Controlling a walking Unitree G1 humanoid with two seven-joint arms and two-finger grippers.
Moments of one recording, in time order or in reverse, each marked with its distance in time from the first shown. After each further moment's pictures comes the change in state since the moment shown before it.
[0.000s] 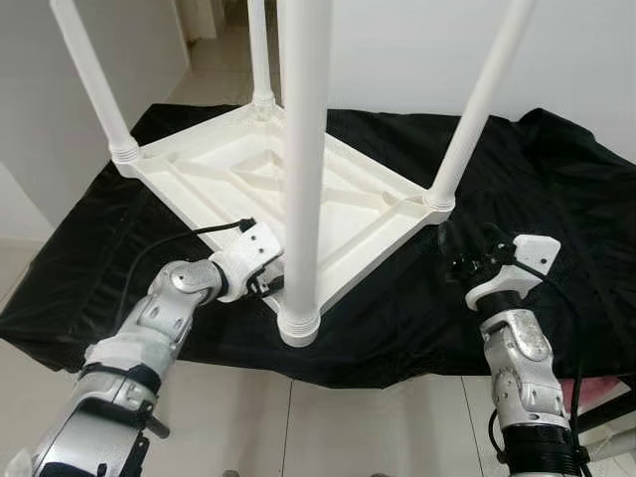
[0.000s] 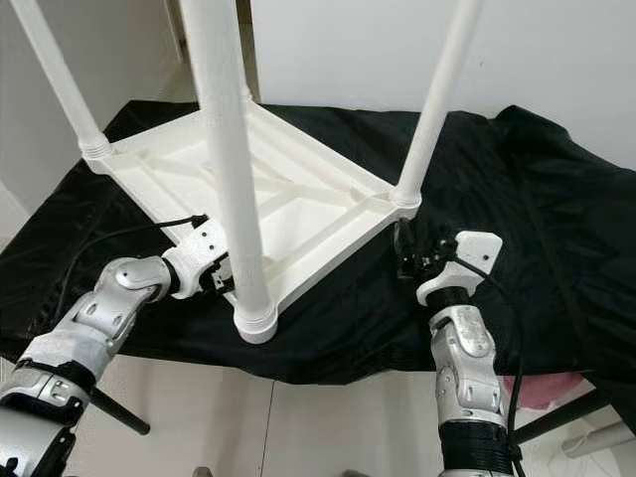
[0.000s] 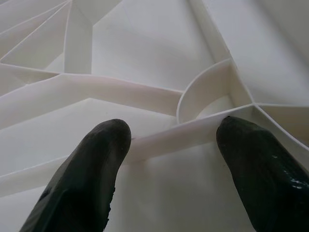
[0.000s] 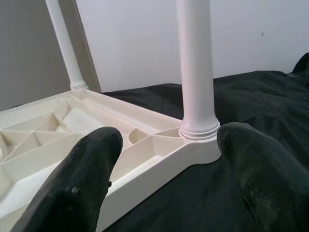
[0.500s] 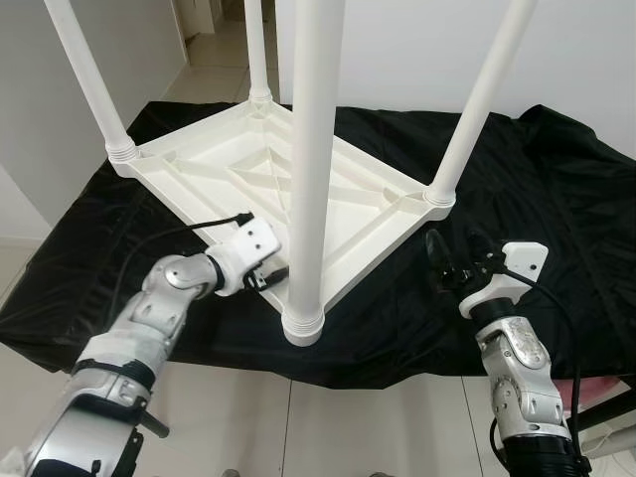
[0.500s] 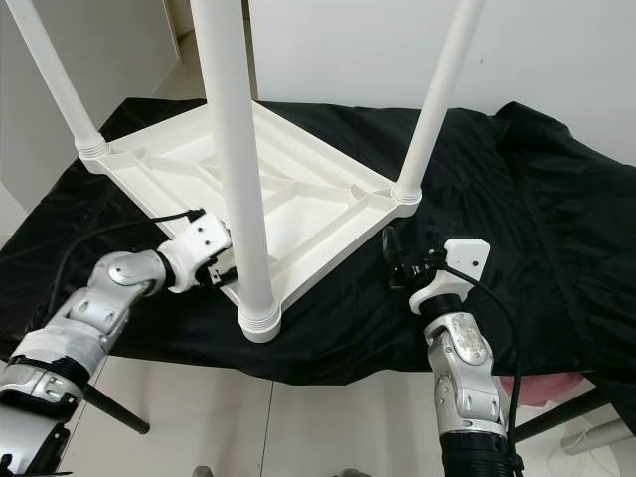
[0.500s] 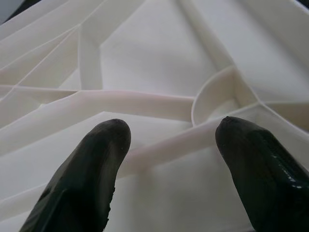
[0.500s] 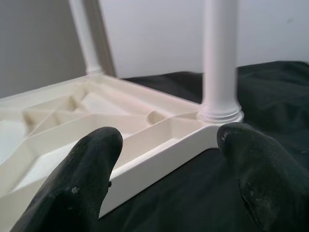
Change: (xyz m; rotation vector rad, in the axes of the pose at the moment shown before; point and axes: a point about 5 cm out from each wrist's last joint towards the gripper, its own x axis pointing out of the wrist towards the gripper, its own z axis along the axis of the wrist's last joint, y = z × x) left arm -0.021 0.020 0.003 0.092 -0.051 -0.045; right arm -0.010 0.007 -0.004 -0.002 0.046 0.118
